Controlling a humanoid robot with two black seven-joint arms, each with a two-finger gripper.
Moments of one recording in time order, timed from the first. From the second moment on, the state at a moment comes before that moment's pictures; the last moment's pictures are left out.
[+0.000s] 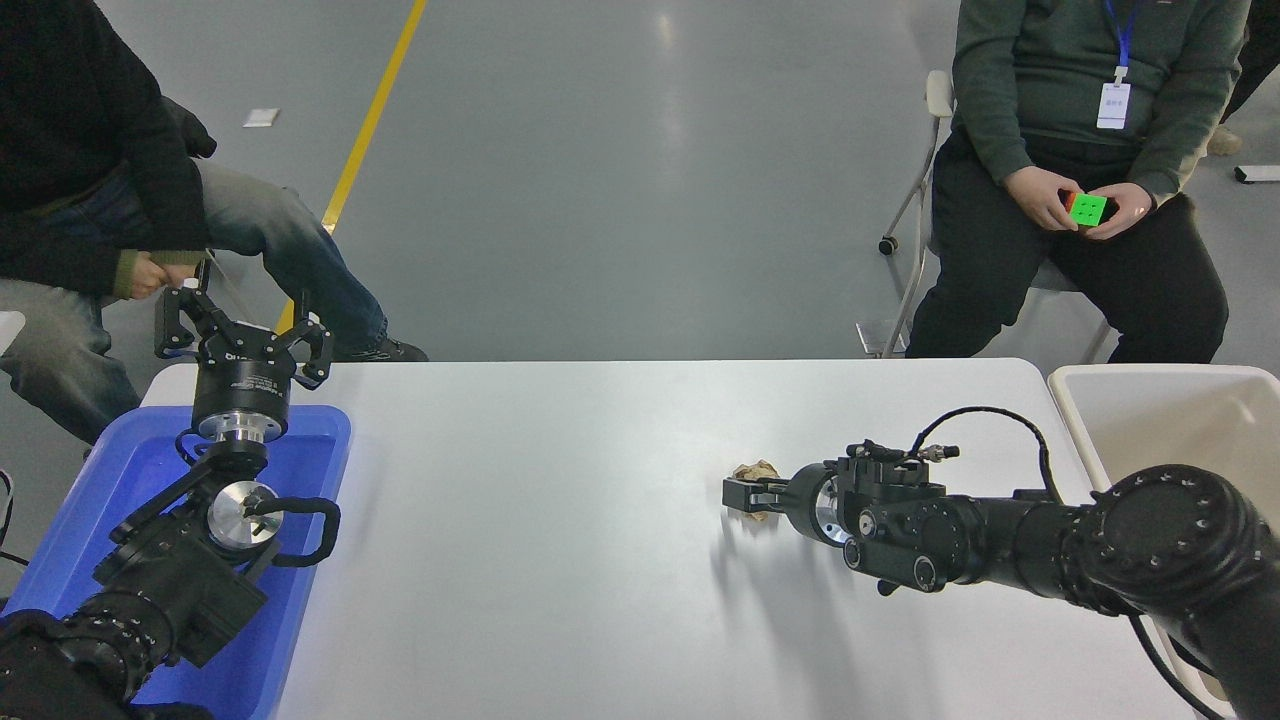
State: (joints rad) left arm -0.69 0.18 -0.83 -0.29 -0.15 -0.55 -0.64; right arm 1.00 0.00 -0.65 0.62 -0.67 -0.09 0.01
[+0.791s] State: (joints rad) left arm -0.69 0.18 -0.83 -0.29 -0.15 -0.55 -0.64; right arm 1.01 0.00 -0.64 0.61 -0.75 -0.09 0.02
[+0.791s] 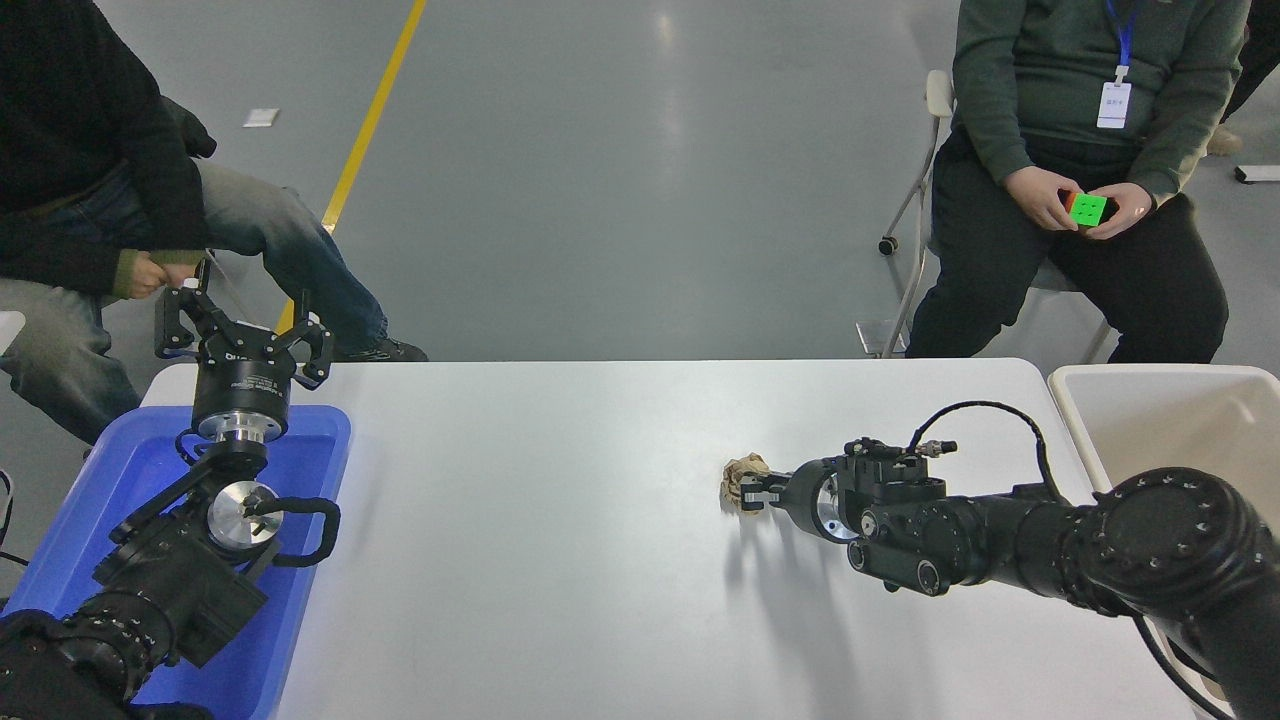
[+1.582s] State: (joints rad) left arm -0.69 0.18 -0.83 -0.29 -0.15 -0.55 -0.64; right arm 1.46 -0.28 -0.74 1.06 -0.69 0.14 0.02
